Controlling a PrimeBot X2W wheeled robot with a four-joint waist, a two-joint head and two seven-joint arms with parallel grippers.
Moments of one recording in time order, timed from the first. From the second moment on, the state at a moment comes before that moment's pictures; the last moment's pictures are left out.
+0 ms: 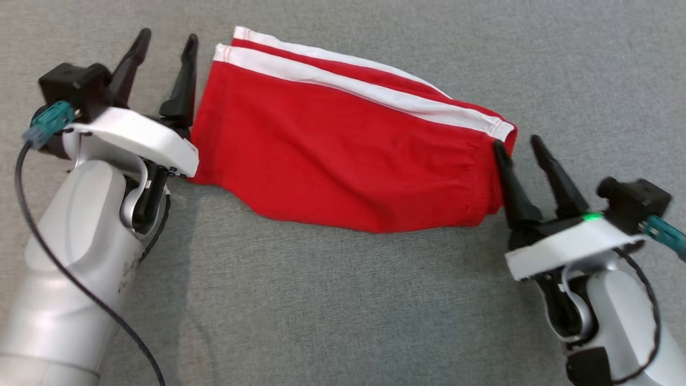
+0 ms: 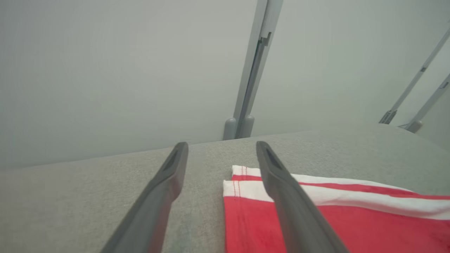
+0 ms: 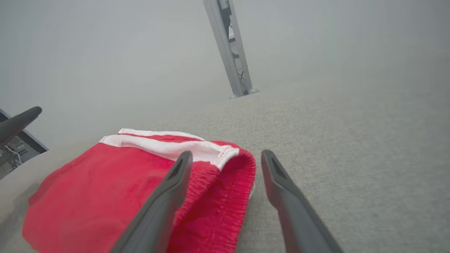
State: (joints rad) left arm -0.85 0.26 -0.43 0.70 -0.58 -0.09 -0.26; right arm -0.40 -0.09 0.22 0.25 0.49 0.13 -0.15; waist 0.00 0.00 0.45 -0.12
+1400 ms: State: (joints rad) left arm -0.15 0.30 -0.23 -0.02 -0.36 0.17 -0.18; right arm -0.14 -0.06 -0.03 0.05 0.17 0.13 -0.19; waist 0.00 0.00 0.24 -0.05
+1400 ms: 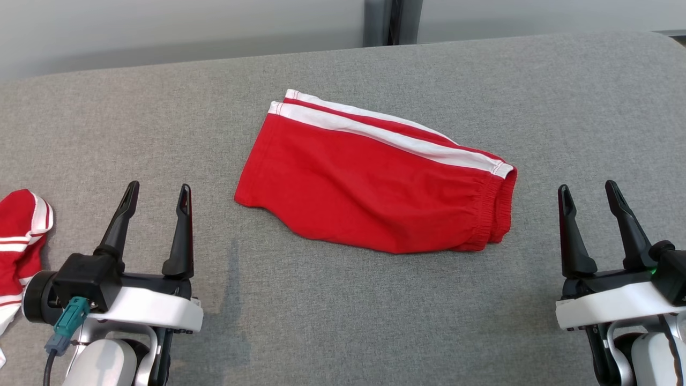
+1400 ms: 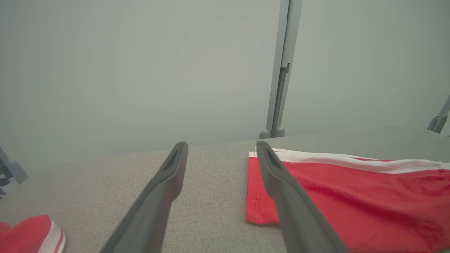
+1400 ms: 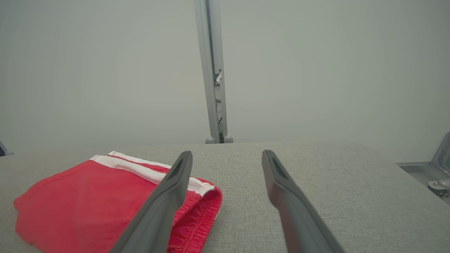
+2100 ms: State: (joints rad) left arm -0.42 0.30 -0.34 0.20 -0.48 0.00 0.09; right arm -0.18 -0.05 0.00 0.06 0.19 0.13 -0.20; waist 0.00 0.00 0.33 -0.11
